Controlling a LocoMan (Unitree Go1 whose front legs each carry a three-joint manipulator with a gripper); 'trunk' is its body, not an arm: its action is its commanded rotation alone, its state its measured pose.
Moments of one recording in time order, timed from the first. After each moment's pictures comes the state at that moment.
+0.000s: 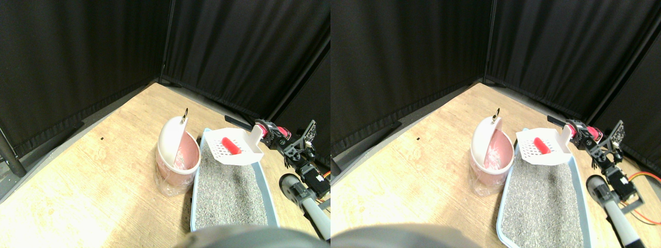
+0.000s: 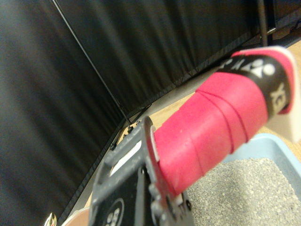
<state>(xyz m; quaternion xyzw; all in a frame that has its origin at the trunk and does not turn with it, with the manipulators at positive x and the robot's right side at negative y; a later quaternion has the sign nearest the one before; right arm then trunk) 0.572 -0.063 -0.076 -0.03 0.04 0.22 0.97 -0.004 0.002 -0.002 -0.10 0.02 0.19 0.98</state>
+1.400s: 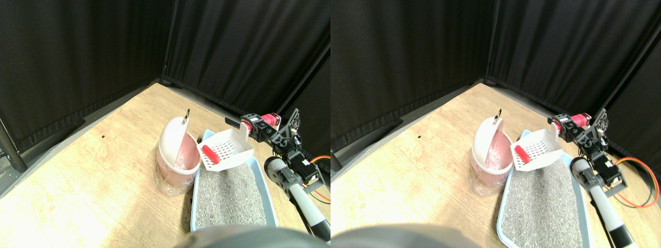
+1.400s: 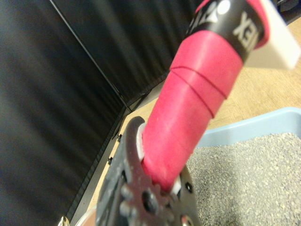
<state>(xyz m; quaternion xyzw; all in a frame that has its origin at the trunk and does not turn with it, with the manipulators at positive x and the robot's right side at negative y) 0.572 -0.023 -0.073 -0.20 0.06 0.24 0.95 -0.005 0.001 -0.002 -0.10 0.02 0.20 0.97</state>
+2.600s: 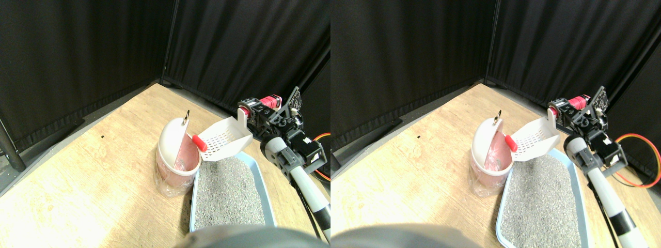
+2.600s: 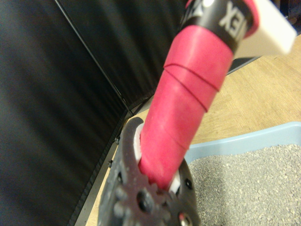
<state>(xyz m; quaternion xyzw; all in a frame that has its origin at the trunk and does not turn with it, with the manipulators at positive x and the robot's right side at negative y) 0.568 0.002 -0.042 -0.27 0.06 0.24 0.93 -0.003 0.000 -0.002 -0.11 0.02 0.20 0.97</state>
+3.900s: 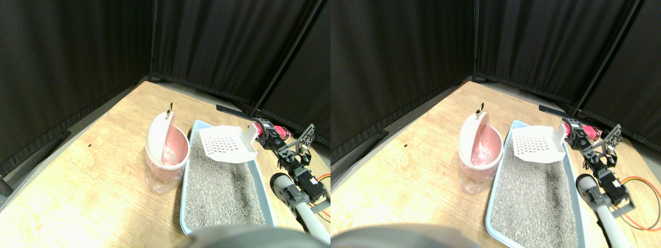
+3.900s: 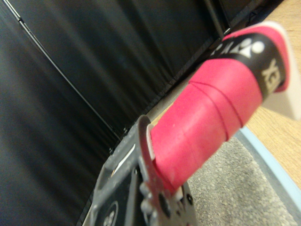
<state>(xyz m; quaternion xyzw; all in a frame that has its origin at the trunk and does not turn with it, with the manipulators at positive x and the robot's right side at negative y) 0.553 -0.109 -0.090 -0.01 0.02 0.14 0.99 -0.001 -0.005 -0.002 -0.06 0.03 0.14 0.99</state>
